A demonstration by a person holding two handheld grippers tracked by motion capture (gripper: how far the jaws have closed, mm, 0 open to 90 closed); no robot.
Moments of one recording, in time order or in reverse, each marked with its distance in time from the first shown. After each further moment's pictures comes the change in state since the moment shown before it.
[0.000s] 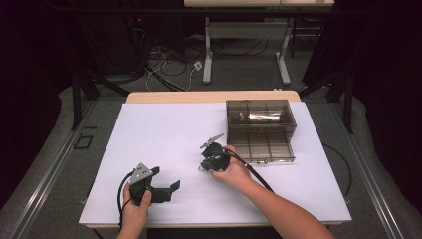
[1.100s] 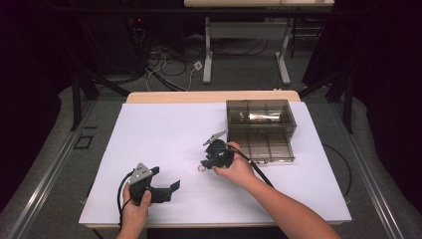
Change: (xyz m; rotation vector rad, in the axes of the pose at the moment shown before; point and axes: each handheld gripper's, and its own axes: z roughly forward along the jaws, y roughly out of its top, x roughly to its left) left arm 0.000 0.000 -0.001 -0.002 0.000 0.001; right arm -0.013 0.003 -0.007 -0.034 0.036 -0.045
